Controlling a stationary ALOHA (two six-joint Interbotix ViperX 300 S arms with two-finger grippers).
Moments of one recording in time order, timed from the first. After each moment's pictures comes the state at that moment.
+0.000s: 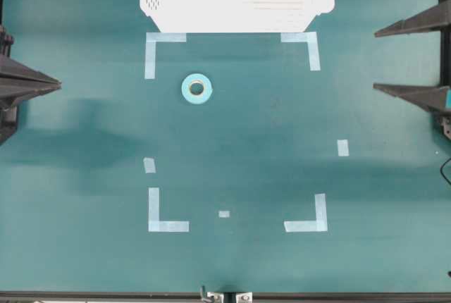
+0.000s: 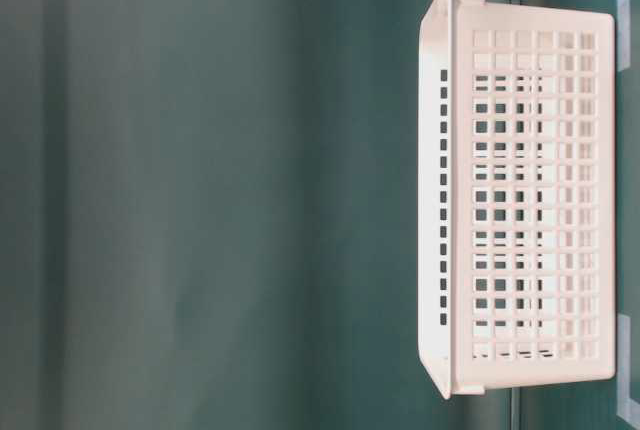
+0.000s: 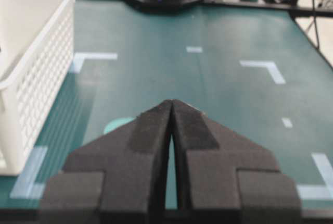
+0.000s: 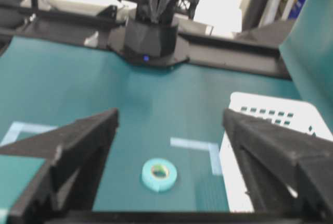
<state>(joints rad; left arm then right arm) 0.00 -1.39 1.56 -0.03 -0.16 -0.03 -0.01 -0.97 1.10 -0.03 -0.12 0.02</state>
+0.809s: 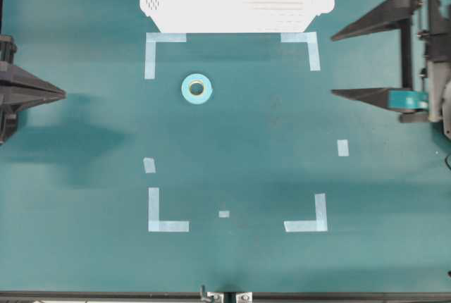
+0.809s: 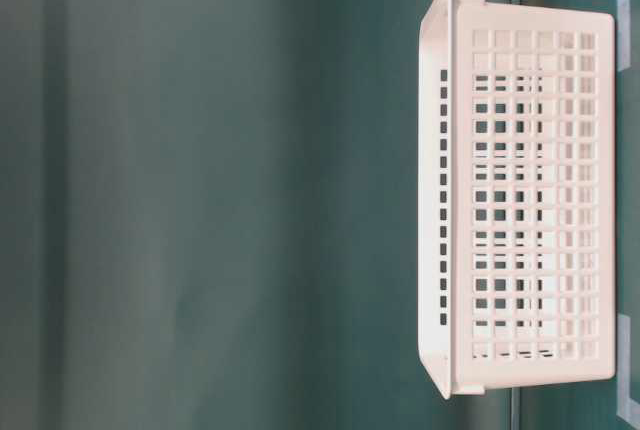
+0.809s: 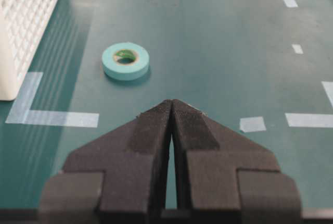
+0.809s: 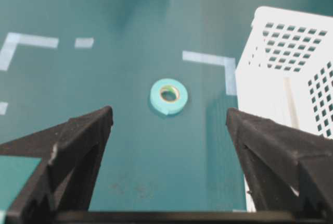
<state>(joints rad) 0.00 -1.40 1.58 -0.03 0.01 -0.03 -0.01 -0.67 0.79 -0.03 0.31 0.02</state>
